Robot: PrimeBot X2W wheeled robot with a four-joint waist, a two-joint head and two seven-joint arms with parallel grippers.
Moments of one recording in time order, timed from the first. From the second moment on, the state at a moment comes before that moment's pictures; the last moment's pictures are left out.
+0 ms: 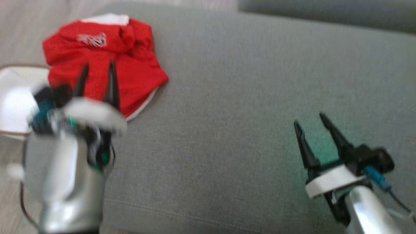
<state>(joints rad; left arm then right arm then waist) -0.39 0.05 -0.05 0.35 -0.24 -0.05 -0.12 -0.11 -0.15 0.19 0.29 0.09 0.13 -0.25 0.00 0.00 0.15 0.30</state>
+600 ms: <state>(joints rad) -0.97 0.22 -0.03 0.91 -0.19 0.04 0.19 -0.28 -0.25 0.29 0.18 0.09 0.13 -0.26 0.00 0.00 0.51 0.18</state>
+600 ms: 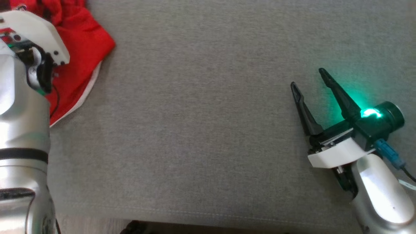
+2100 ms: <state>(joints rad) -0.57 0.10 -0.32 -0.12 -0.49 -0.09 0.51 -0.09 -0.08 0.22 0.19 0.14 0.13 -0.26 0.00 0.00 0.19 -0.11</state>
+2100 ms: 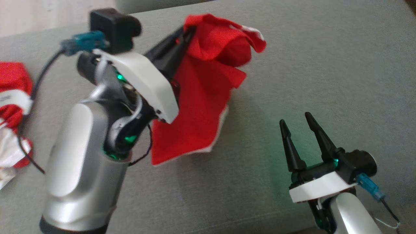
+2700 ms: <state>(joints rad) -0.68 0.04 -0.78 0.50 -0.94 -0.03 -0.07 -0.10 -0.06 0.27 0.18 0.17 0.13 -0.26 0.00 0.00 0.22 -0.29</state>
